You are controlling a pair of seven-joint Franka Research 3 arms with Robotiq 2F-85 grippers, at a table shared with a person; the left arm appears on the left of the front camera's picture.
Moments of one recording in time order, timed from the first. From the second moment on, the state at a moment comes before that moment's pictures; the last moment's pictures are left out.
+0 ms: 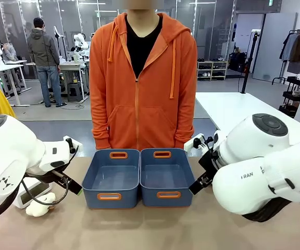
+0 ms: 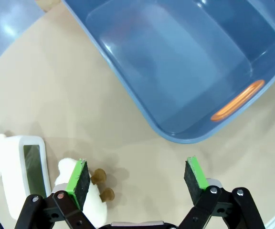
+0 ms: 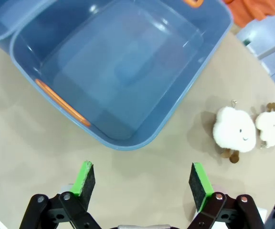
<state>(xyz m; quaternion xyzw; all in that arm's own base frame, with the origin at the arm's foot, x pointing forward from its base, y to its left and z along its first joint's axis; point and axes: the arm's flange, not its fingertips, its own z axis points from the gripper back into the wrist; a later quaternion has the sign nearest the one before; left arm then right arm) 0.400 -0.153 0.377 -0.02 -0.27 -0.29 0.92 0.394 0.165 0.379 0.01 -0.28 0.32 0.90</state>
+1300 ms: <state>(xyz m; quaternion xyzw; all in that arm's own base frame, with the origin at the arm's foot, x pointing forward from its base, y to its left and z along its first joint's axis) 0.317 0.110 0.551 -0.23 -0.39 -0.22 0.87 0.317 -0.124 0.538 0.20 -0.36 0.40 0.82</state>
